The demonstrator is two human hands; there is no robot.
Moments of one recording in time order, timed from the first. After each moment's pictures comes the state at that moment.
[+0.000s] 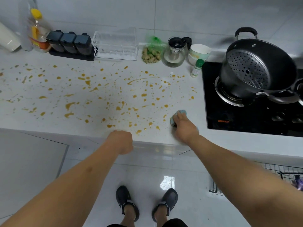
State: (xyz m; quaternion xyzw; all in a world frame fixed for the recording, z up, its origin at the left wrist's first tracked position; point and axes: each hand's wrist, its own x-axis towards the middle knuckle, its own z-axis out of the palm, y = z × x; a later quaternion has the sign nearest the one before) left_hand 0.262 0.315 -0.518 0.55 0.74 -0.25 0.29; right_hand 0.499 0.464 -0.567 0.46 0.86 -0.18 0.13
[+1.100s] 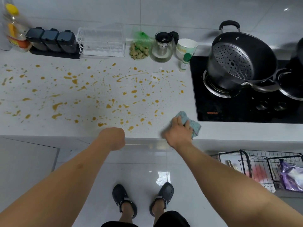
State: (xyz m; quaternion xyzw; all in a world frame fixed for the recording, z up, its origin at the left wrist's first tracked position) left_hand 0.250 0.318 -0.530 0.58 0.72 -0.26 0.29; right_hand 0.504 0.404 -0.558 0.63 0.73 -0.20 0.15
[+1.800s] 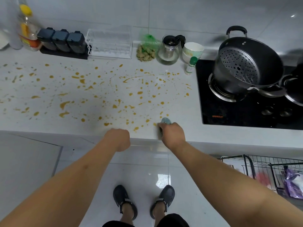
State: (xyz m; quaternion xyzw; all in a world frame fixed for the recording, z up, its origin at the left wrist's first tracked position) left_hand 0.253 0.312 -0.527 0.58 0.71 -0.25 0.29; right_hand 0.474 0.394 -0.547 0.49 0.85 -0.15 0.08
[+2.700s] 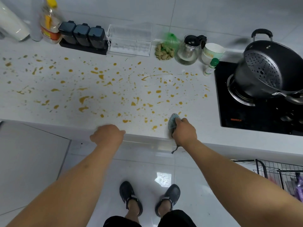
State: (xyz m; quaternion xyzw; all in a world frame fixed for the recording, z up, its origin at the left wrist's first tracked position) left_hand 0.173 0.270 -0.547 0.28 0.91 -0.15 0.26; right_hand 0.432 0.397 -0.561 0.59 0.77 -0.21 0.12
